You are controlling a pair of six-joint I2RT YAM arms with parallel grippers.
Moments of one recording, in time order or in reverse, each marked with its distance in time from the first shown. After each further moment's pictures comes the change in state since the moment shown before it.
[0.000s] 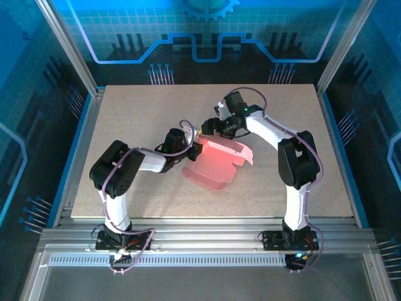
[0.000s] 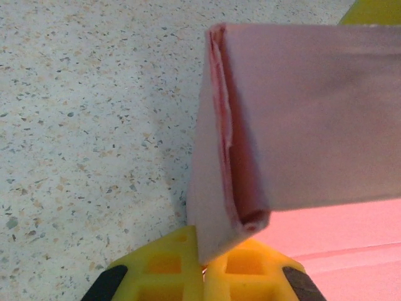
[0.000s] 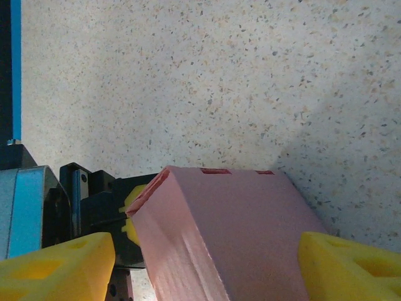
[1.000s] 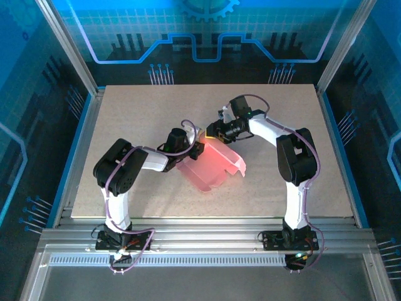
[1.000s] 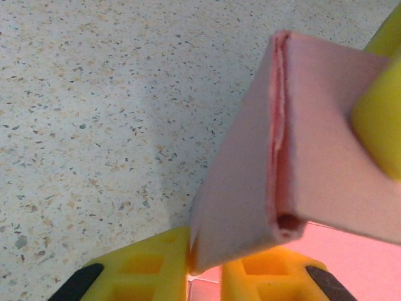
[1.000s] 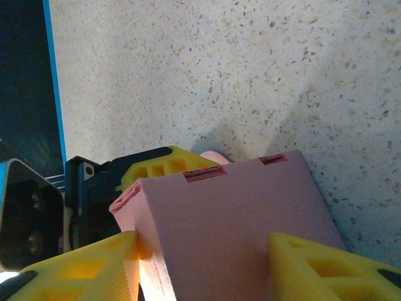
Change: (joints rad) left arm -0.008 0.044 0.029 0.024 -0.049 0.002; right arm -0.055 0.042 -0.081 0.114 -0.170 0.082
